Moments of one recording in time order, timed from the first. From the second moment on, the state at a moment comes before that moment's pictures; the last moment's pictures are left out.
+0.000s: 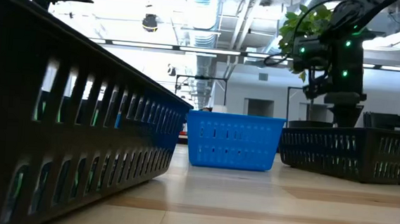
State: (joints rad) left arm -0.19 0.32 0.63 -0.41 -0.85 -0.99; right arm -0.48 1.36 0.81 -1.01 0.22 0.17
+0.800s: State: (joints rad) left arm -0.19 0.32 0.63 -0.41 -0.85 -0.99; right arm -0.37 1.45 0.88 -1.02 0.19 0.28
